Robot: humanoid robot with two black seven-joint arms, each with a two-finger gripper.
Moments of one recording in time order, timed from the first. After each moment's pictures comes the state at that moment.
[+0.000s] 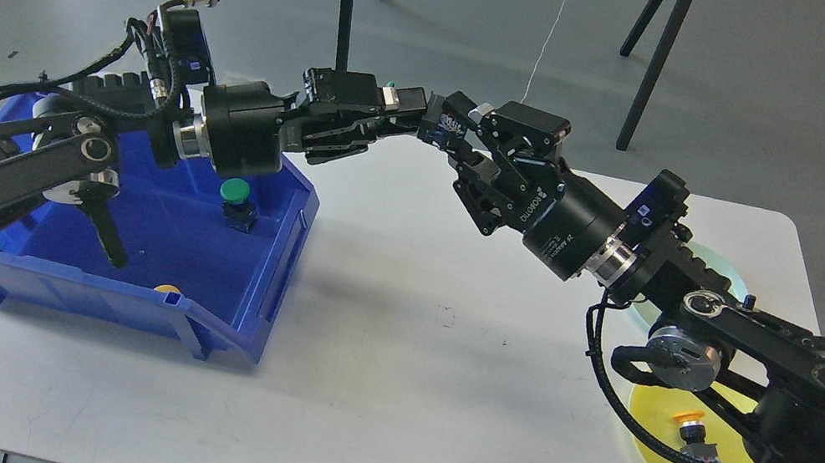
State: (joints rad) left arm -0.86 0.54 -0.46 -1.20 0.88 -0.49 -0.49; right arm 0.84 -0.43 0.33 1.36 -0.37 0.19 0.47
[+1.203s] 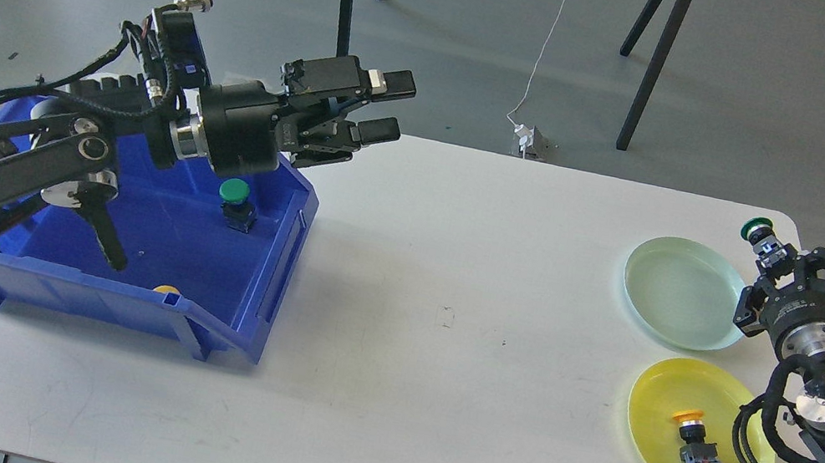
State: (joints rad) left arm -0.86 0.54 -0.46 -1.19 0.83 -0.49 -0.49; right arm 0.43 -0.51 0.85 1.02 0.13 -0.31 0.15
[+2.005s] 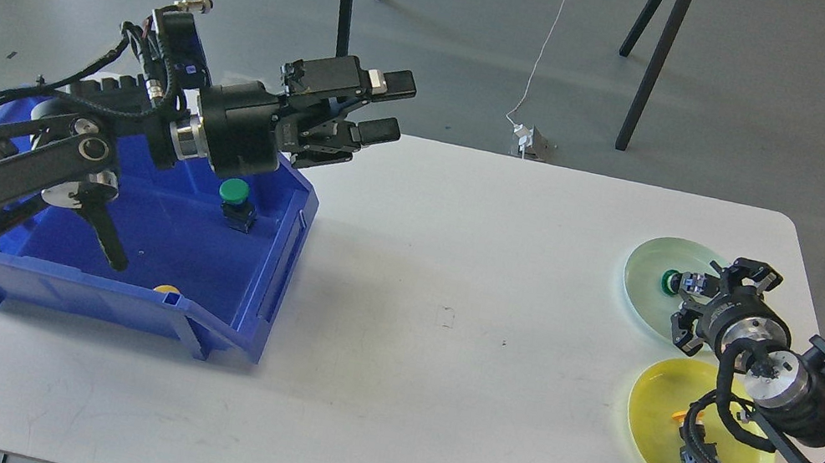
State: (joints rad) left arm -0.86 0.54 -0.46 -1.19 0.82 -0.49 -0.49; right arm 0.52 -0.46 0.70 1.02 0.13 -0.31 0.06
